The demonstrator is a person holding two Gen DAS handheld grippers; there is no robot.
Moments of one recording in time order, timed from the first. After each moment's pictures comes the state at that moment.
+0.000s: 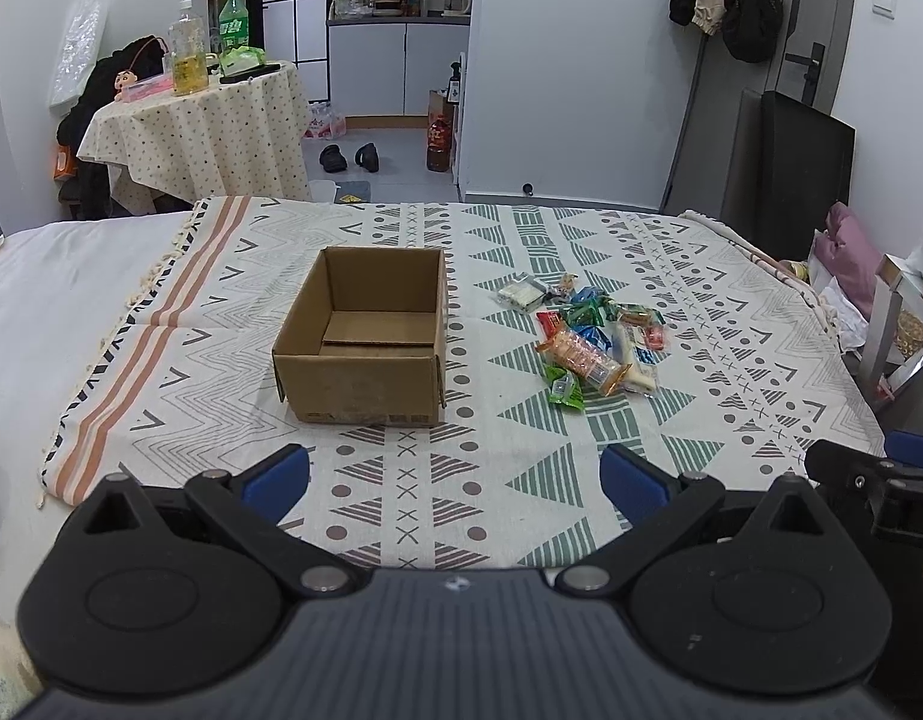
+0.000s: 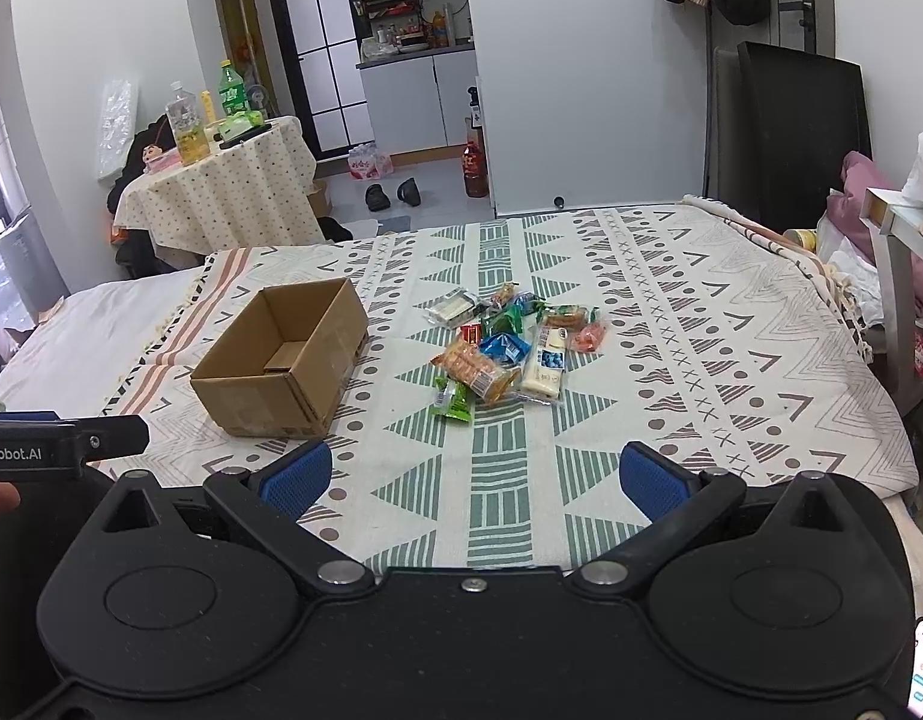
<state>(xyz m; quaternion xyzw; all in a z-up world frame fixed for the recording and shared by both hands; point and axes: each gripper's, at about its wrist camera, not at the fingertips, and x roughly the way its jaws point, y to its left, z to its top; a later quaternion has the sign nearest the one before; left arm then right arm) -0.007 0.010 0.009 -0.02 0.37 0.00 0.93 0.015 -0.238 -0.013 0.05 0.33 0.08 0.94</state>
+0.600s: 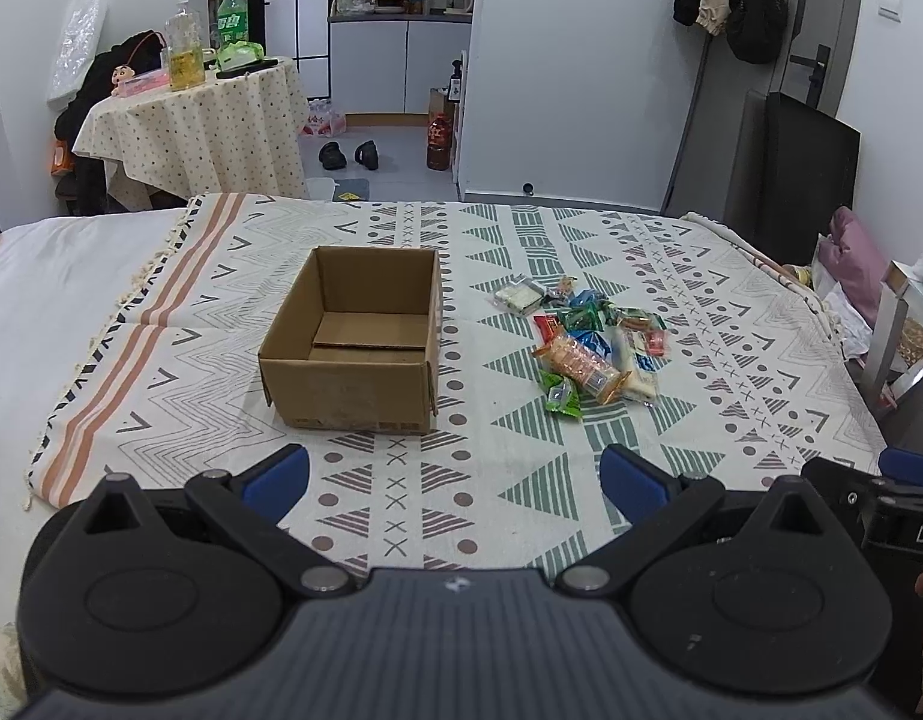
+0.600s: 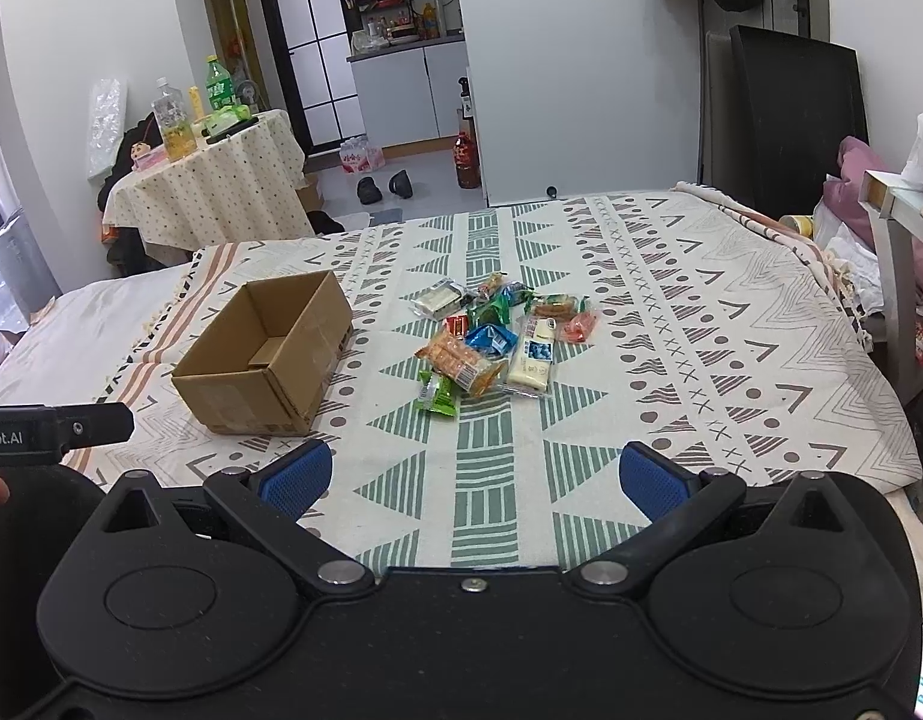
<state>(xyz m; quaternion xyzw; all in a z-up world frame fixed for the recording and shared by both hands) 0.011 0.003 0.001 -0.03 0.37 0.00 0.93 0.028 -0.249 -0.028 0.06 0.34 0.08 0.93</state>
